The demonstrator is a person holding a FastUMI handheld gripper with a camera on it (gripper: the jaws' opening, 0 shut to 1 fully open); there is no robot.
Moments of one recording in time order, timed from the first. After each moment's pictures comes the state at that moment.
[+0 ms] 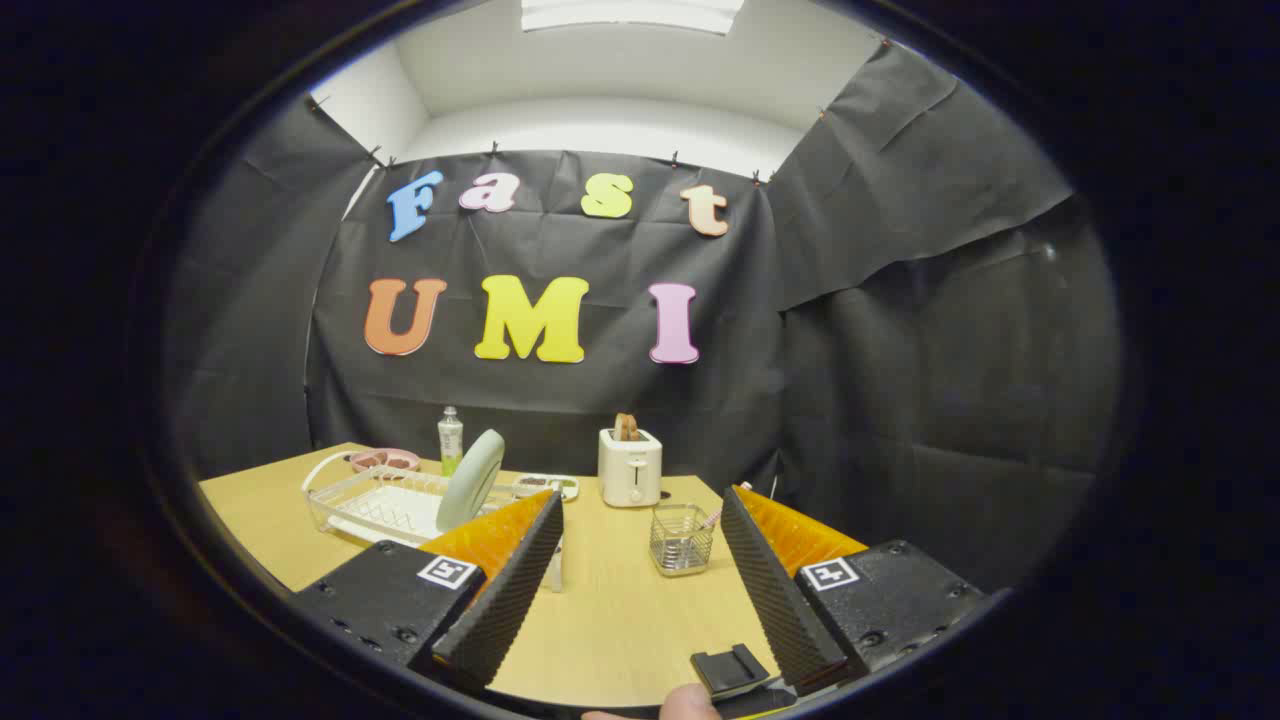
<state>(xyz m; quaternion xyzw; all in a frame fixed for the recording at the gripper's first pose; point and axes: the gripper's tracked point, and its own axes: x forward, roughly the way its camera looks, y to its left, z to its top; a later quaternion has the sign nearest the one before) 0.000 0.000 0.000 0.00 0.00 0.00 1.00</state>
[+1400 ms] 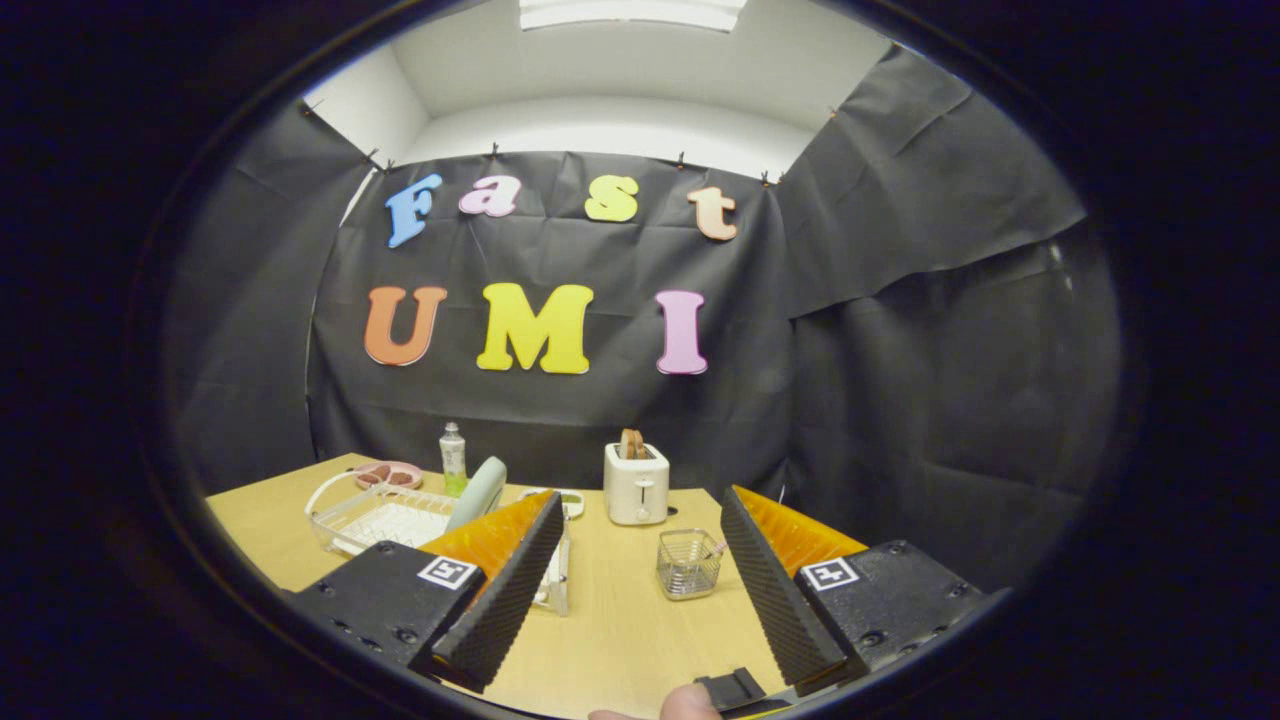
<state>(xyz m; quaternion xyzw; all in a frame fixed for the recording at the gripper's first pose) 0.031 0.013 0.057 -0.01 0.00 0.02 1.00</state>
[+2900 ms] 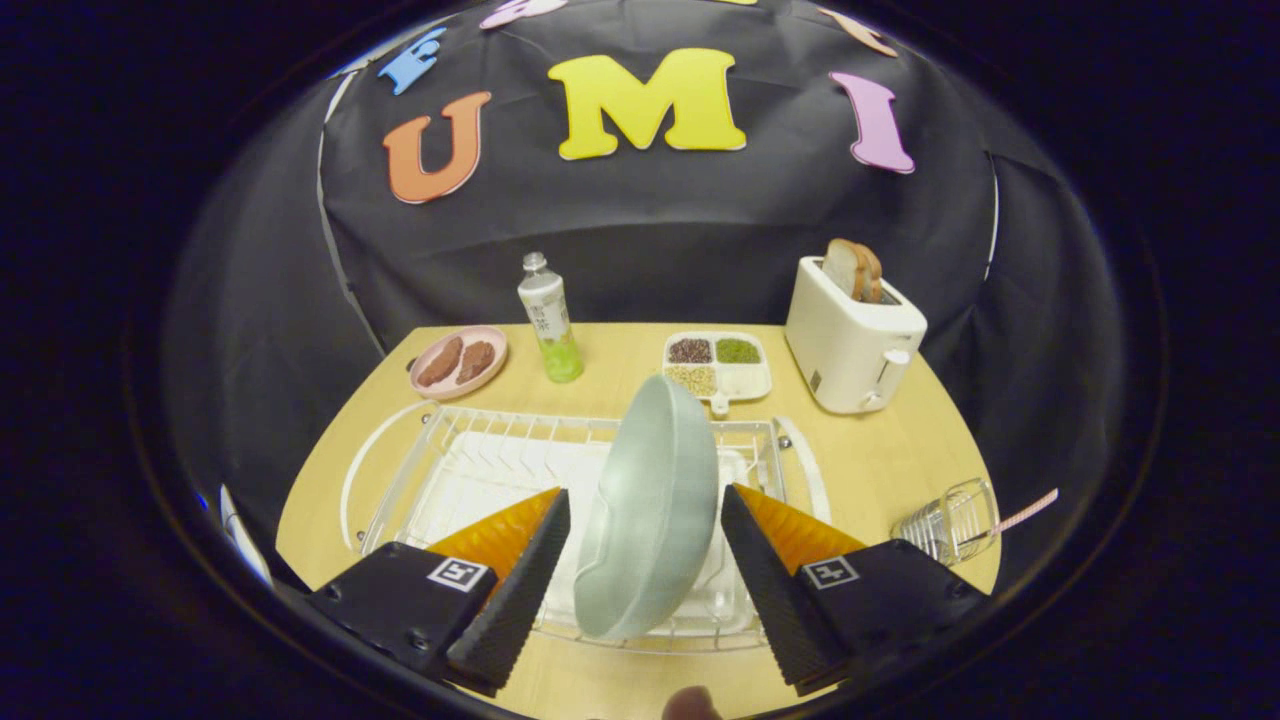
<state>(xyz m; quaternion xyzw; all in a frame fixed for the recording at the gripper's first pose) 0.242 0.251 -0.029 -0.02 0.38 0.15 0.91</state>
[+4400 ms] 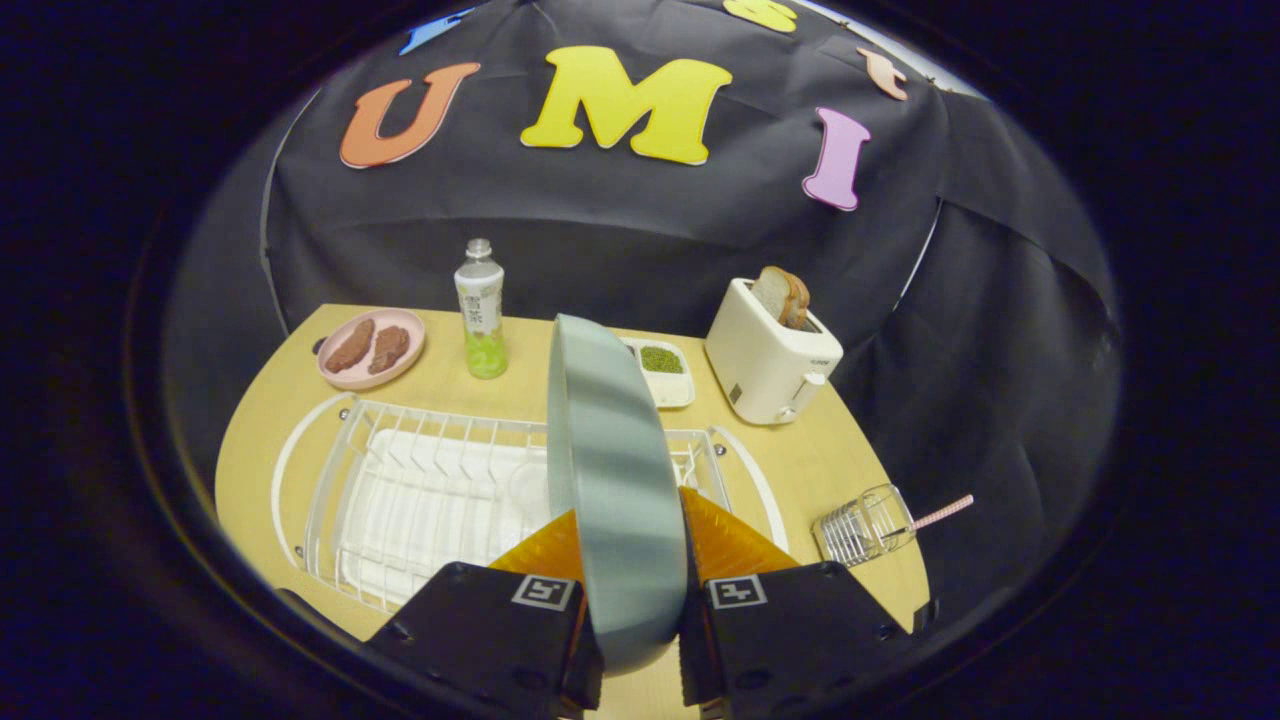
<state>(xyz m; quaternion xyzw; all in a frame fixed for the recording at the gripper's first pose) 0.223 0.260 0.001 -0.10 0.35 0.01 0.93</state>
